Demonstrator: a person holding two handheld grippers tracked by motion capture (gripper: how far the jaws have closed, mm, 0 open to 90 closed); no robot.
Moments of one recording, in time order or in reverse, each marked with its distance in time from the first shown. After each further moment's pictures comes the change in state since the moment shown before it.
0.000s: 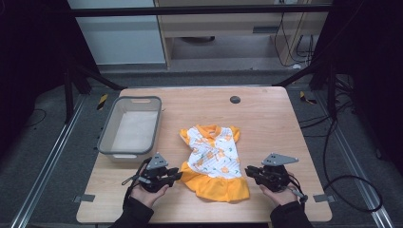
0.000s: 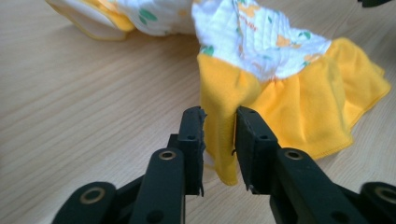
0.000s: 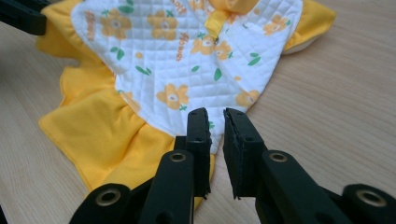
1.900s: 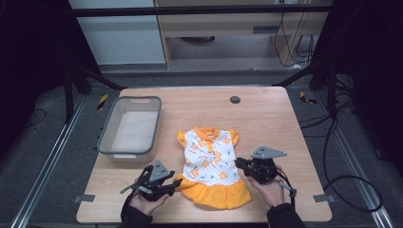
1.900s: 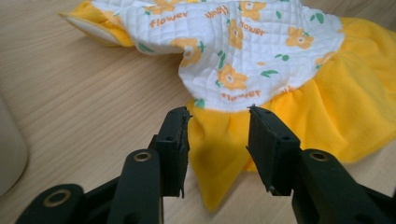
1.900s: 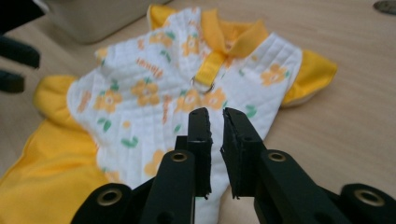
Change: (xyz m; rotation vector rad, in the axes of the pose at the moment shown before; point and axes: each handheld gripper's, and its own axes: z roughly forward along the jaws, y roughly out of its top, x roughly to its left) left arm -0.018 -0.018 -0.010 0.037 0.087 0.095; right arm 0.007 0.027 0.029 -0.078 -0.004 -0.004
